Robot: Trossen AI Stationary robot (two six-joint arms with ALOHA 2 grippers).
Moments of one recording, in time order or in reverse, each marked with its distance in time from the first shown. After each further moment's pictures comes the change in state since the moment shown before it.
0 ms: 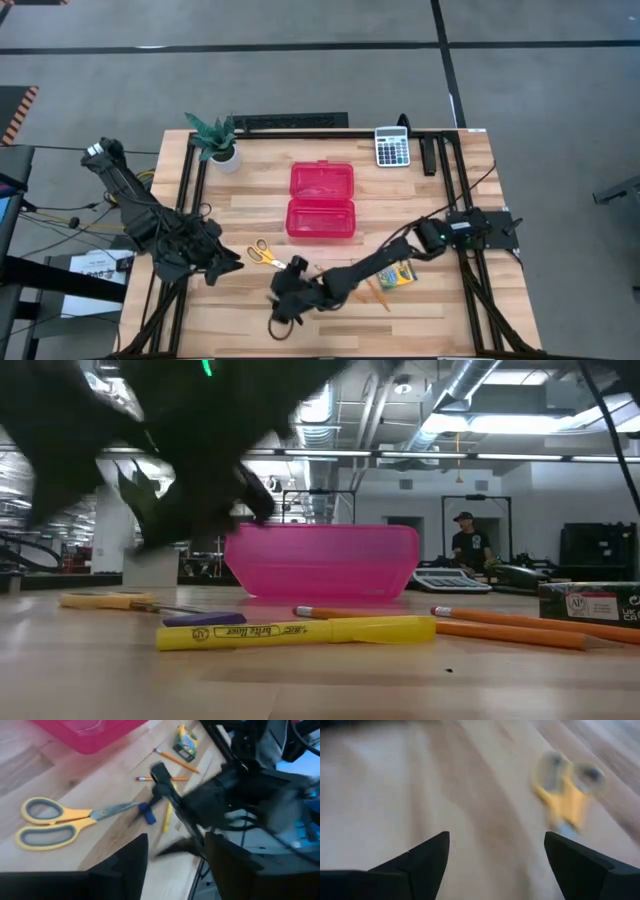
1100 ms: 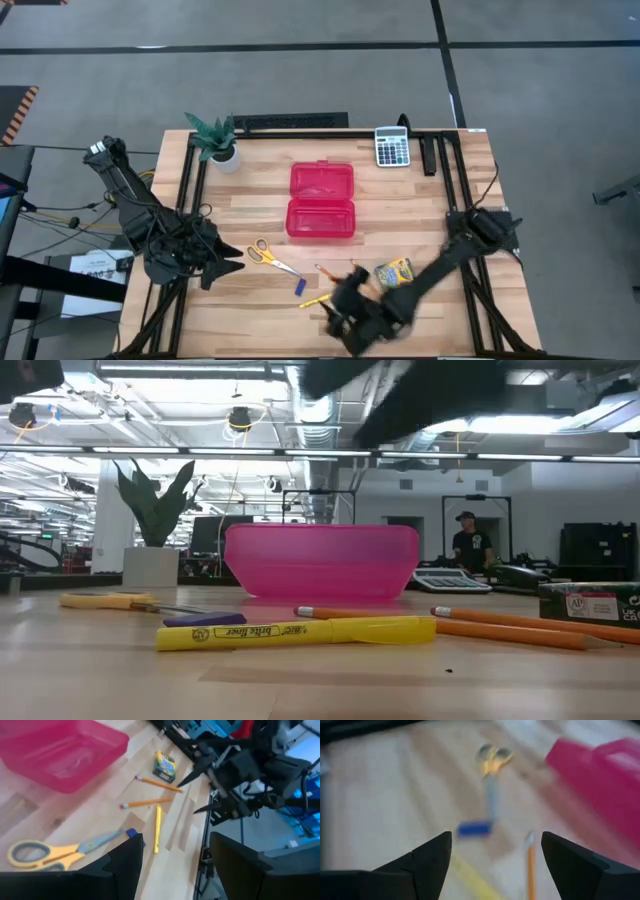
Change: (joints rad) left arm -0.045 -0.007 0.000 0.104 -0.154 0.188; right arm 0.231 -0.405 -0.424 -0.205 0.370 0.311
